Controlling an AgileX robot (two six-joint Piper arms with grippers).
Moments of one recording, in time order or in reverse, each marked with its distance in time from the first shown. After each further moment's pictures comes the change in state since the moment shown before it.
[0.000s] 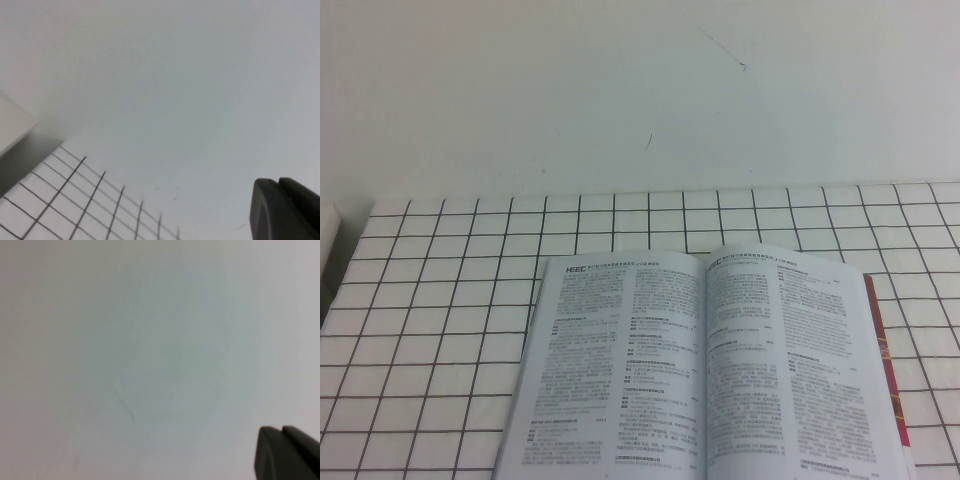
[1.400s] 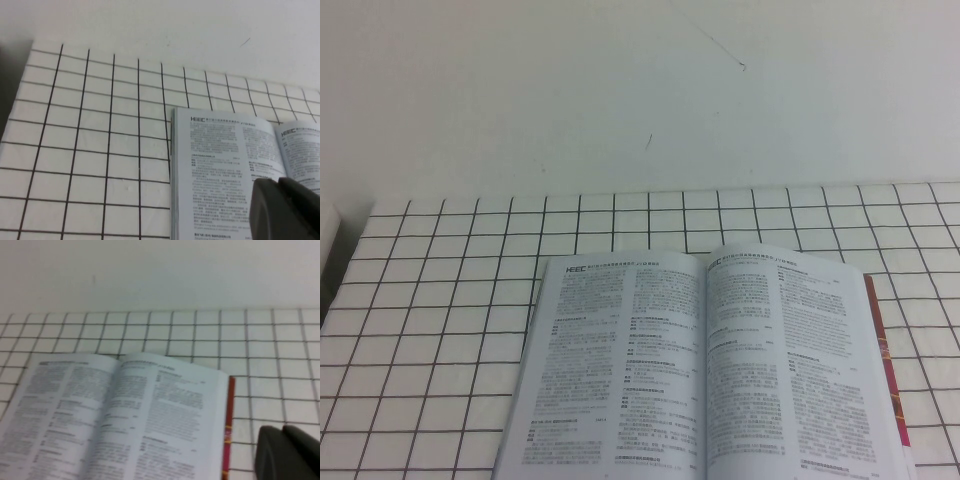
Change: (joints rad) right arm 0.000 0.781 -0.956 0.453 1.065 -0.157; left arm 0.000 0.582 -0.799 0.454 0.869 -0.068
